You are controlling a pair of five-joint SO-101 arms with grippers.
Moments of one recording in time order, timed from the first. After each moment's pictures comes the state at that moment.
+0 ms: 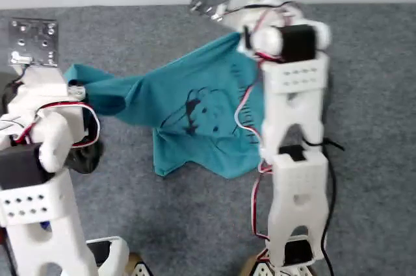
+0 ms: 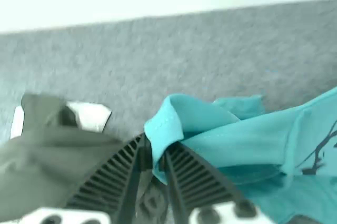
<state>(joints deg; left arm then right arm) -11.7 -39.6 10.1 79.4 -4.5 -10.6 35.3 -89.1 100.5 59.2</state>
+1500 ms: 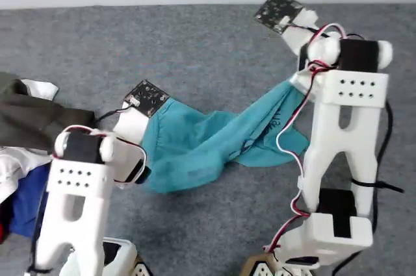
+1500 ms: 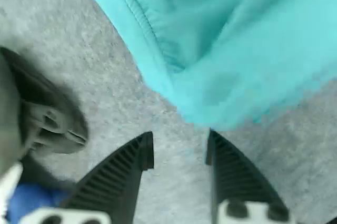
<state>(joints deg) 3.0 -37.7 35.6 92.2 -22.8 2.5 3.8 -31.1 95.3 53.1</state>
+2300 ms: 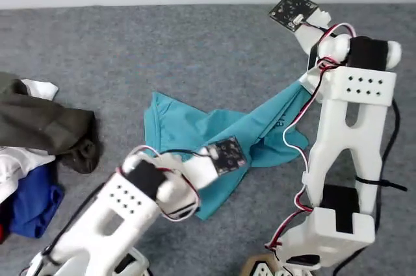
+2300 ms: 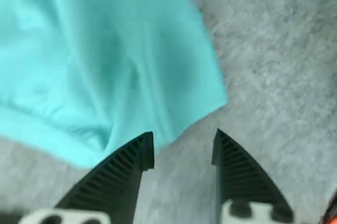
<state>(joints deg) 34.5 -37.5 50.4 77.2 -23.2 4.8 5.5 -30.9 95.6 51.6</state>
